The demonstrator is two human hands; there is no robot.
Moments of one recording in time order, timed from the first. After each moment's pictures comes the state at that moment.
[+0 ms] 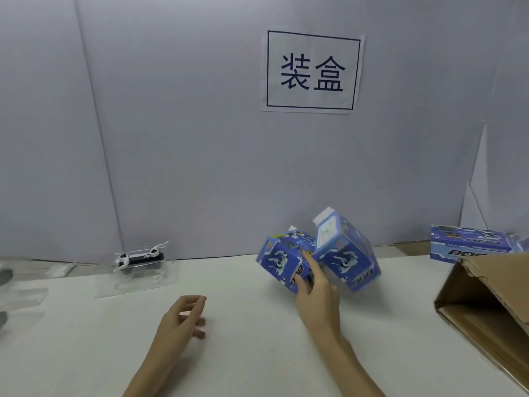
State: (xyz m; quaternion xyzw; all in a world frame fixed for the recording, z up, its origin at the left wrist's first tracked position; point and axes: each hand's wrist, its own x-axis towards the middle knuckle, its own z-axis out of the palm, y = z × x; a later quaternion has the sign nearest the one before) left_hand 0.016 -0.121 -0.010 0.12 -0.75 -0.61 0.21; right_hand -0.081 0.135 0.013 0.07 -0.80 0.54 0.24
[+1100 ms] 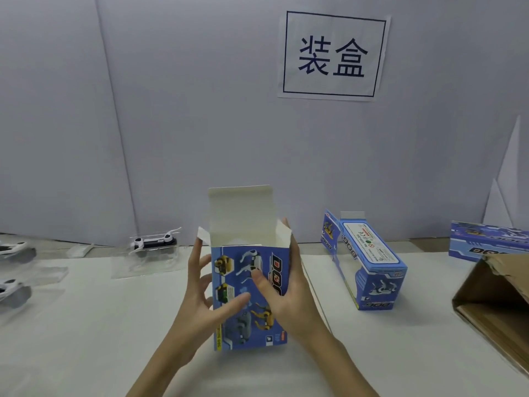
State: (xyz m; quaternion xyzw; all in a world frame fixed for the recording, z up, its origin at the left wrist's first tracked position) left_hand 0.040 -0.087 0.025 -0.08 -0.71 -0.65 0.25; right_hand -0.018 0.089 0.046 0.36 -0.65 0.66 0.12
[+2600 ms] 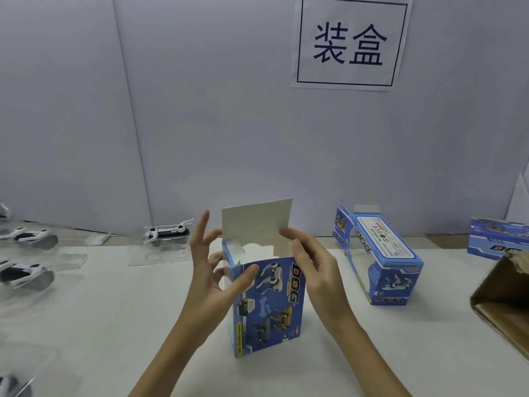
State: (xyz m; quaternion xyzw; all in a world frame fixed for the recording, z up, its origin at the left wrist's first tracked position) left_hand 0.052 -0.073 0.055 -0.10 -0.71 -0.62 0.34; right_hand -0.019 0.108 0.065 0.30 -0.61 0.73 0.06
